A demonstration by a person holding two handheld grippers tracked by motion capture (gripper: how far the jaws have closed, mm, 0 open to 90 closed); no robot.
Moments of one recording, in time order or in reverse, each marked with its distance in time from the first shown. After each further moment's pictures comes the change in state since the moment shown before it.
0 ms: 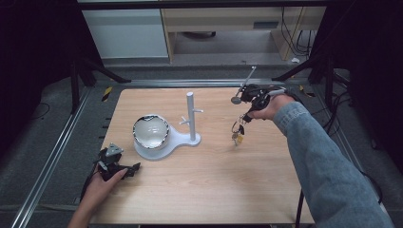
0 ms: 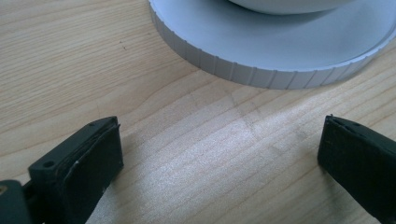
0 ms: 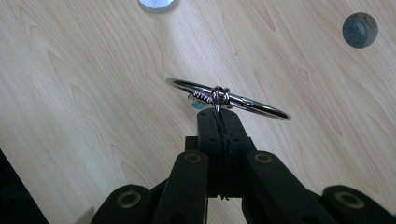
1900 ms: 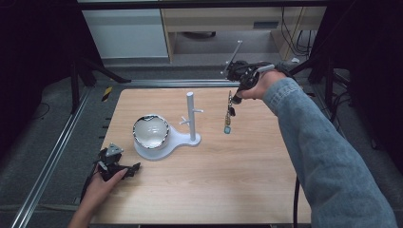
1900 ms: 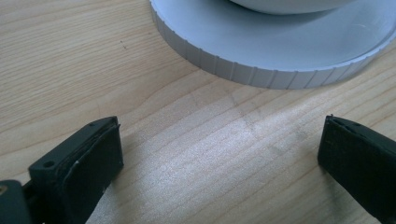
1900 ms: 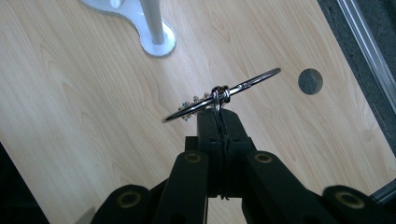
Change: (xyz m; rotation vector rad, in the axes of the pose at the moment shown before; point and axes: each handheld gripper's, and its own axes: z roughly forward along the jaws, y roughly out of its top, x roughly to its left) left arm 0.000 0.000 0.000 -0.001 0.003 -0.004; right arm 0.014 0.057 -0.054 -0.021 -0.072 -0.077
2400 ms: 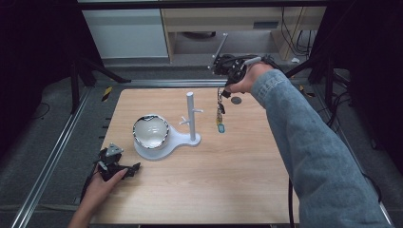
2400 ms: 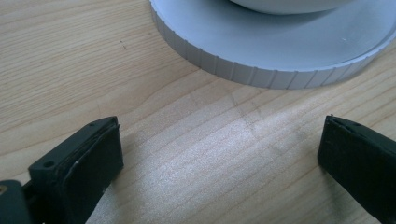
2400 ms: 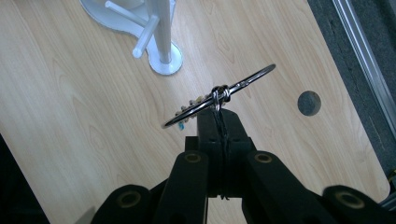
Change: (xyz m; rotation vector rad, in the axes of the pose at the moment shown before) left arm 0.000 0.000 0.000 0.003 0.000 0.003; right arm 0.007 0.035 -0.005 0.000 0.004 -0.044
